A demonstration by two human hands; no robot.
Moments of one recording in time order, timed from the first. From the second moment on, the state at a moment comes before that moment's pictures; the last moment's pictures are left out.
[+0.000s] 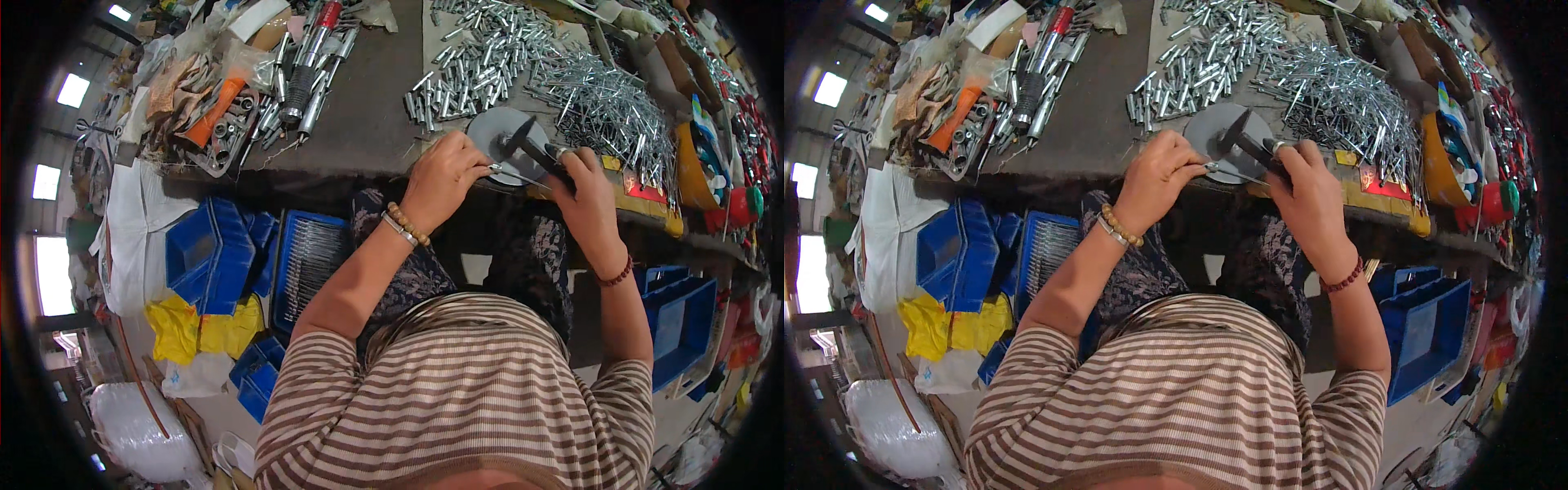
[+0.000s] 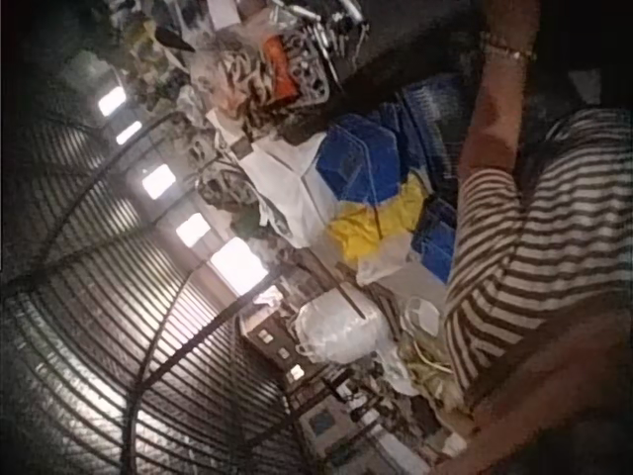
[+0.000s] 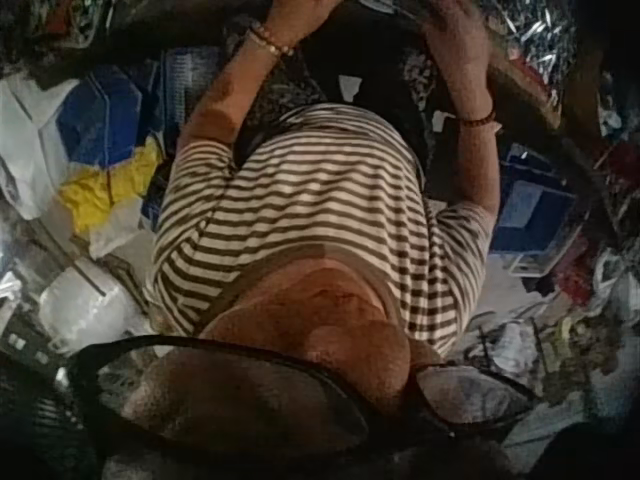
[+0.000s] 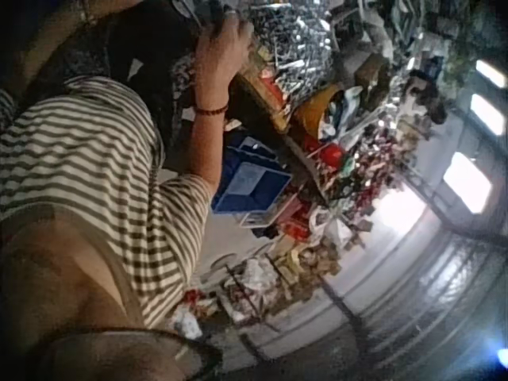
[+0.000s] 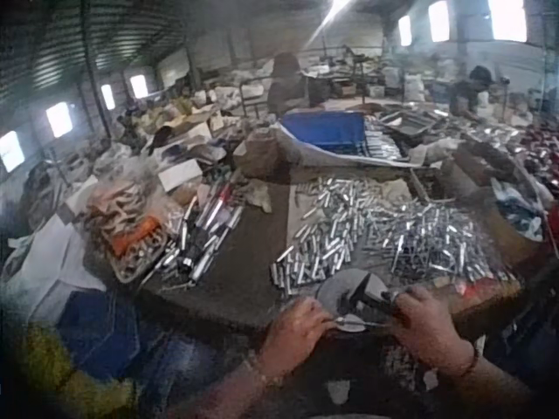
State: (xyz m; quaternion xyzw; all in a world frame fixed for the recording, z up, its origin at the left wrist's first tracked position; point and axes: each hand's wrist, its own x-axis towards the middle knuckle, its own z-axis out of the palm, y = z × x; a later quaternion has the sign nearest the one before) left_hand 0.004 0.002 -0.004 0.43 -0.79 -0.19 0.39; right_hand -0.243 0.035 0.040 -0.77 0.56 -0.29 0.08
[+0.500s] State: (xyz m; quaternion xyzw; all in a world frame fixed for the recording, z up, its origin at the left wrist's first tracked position) left_hand 0.007 0.004 0.000 0.42 -0.78 -0.22 0.39; right_hand -0.237 0.049 0.053 -0.73 0.51 -0.41 0.21
